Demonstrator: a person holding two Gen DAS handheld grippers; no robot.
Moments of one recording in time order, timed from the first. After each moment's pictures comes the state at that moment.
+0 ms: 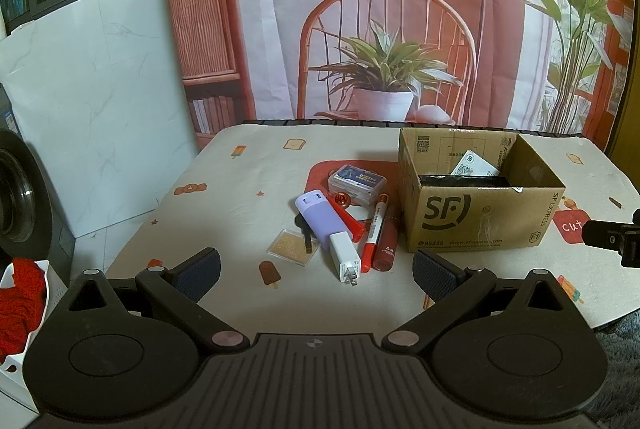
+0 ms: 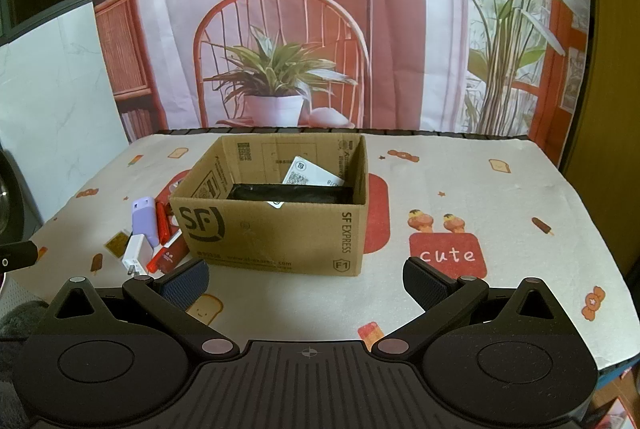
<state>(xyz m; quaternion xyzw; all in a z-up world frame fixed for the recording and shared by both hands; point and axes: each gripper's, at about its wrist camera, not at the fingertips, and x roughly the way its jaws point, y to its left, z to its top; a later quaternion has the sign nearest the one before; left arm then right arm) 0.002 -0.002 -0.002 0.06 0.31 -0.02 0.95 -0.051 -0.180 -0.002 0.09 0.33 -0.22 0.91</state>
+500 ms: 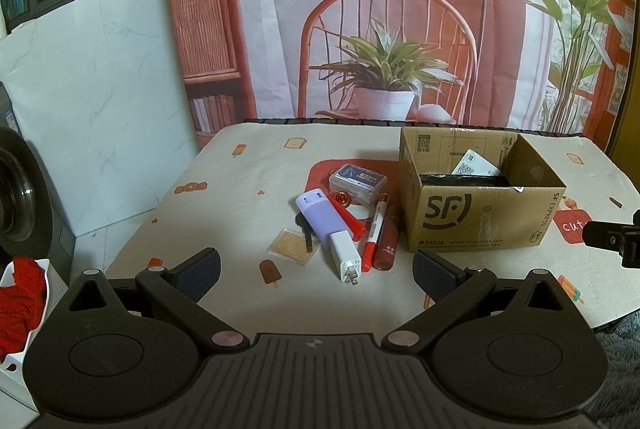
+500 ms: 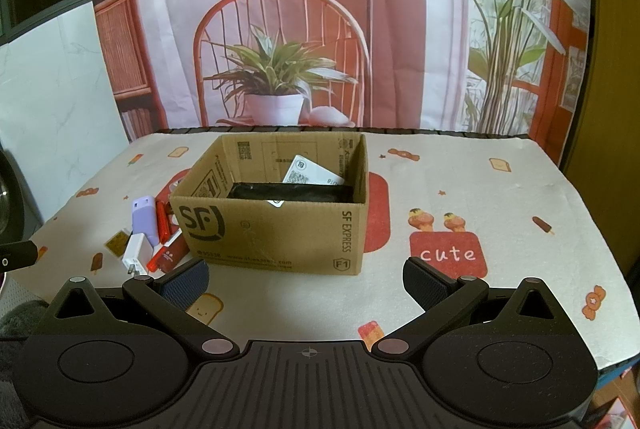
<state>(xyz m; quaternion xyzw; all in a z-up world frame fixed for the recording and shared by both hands) 0.002 -0.001 -0.002 0.06 0.31 -0.02 0.95 -0.049 -0.180 0.002 0.09 0.34 -0.22 0.91</state>
